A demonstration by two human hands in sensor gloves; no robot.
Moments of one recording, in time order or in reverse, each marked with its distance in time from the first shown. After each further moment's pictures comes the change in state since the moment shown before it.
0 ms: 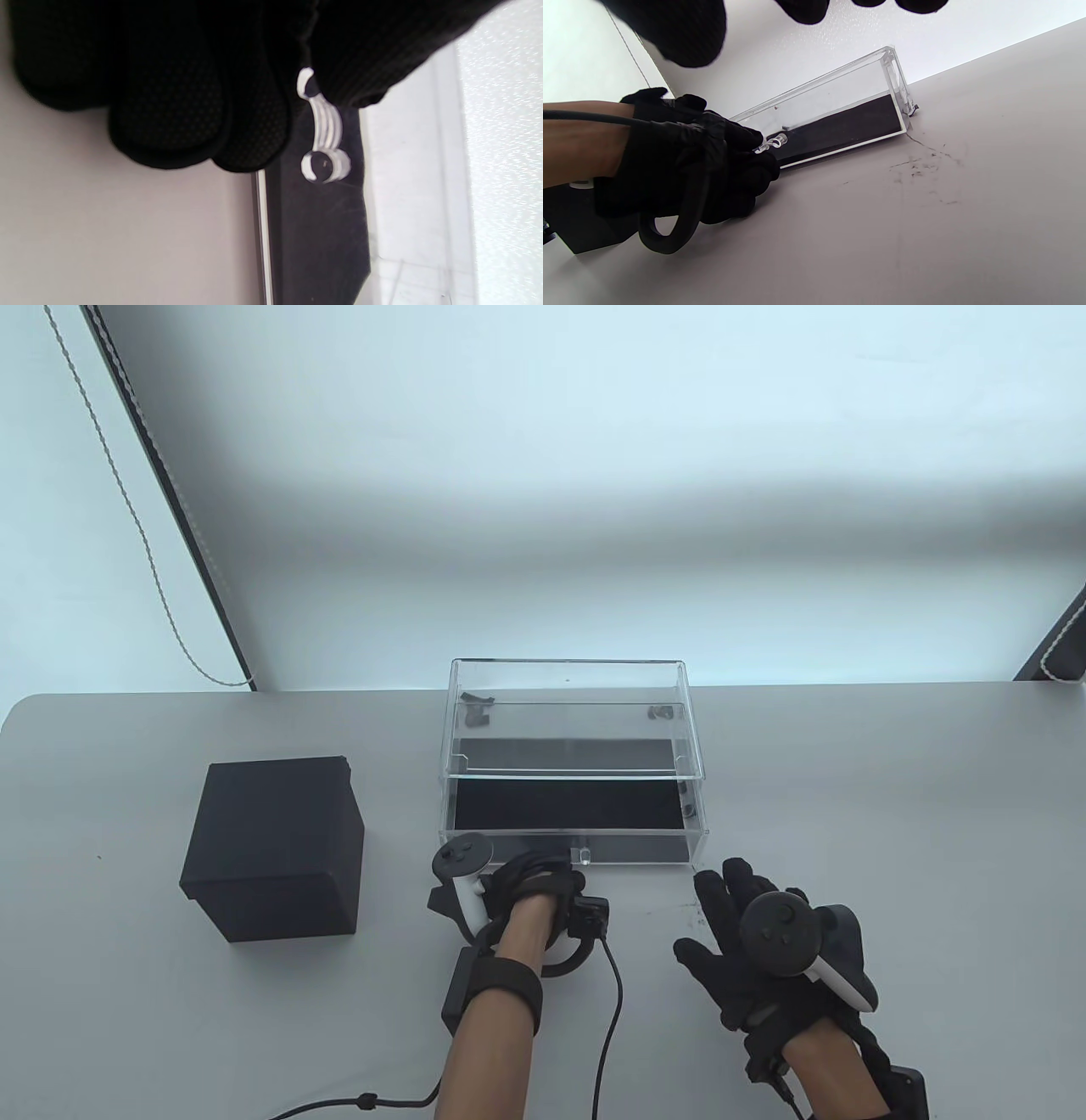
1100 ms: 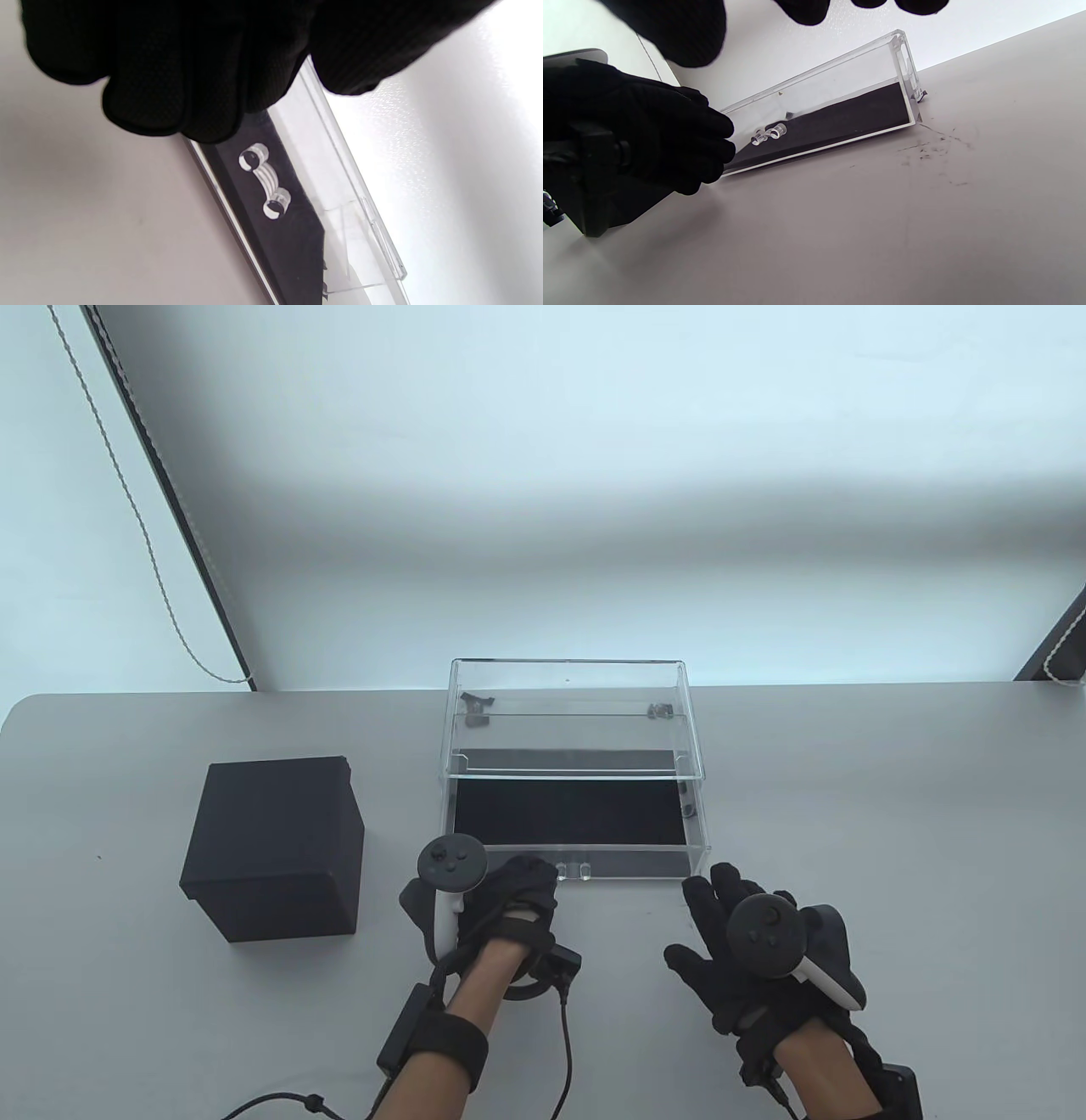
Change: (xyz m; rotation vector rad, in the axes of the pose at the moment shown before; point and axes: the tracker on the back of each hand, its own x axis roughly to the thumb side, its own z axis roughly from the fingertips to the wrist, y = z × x) left_hand 0.034 0.050 0.059 0.012 -0.457 -0.398; right_hand 0.008 0.010 -0.004 0.049 -0.015 0.021
